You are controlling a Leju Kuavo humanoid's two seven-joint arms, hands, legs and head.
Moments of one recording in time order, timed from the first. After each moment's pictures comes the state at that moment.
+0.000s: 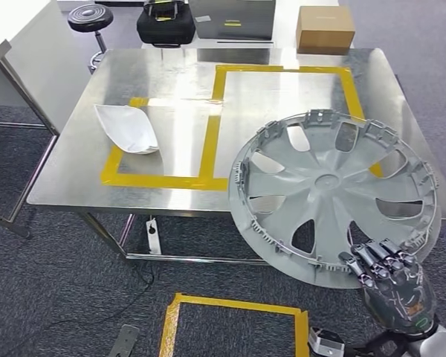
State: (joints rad) left arm -0.09 -0.07 -0.67 -0.17 0.47 0.48 -0.34; right arm 0.23 -0.12 0.01 -1.90 1.26 -0.69 -0.57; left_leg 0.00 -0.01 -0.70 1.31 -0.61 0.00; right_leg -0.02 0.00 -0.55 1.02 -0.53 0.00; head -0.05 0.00
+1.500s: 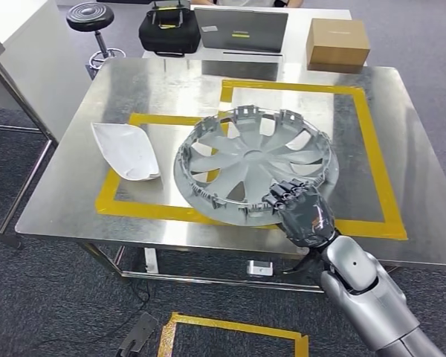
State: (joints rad) left arm -0.15 -0.07 -0.78 -0.19 0.30 0.44 -0.29; right arm -0.40 -0.17 0.60 -1.27 1.17 -0.67 -0.28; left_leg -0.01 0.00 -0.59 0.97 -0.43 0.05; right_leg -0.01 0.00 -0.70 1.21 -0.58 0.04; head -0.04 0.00
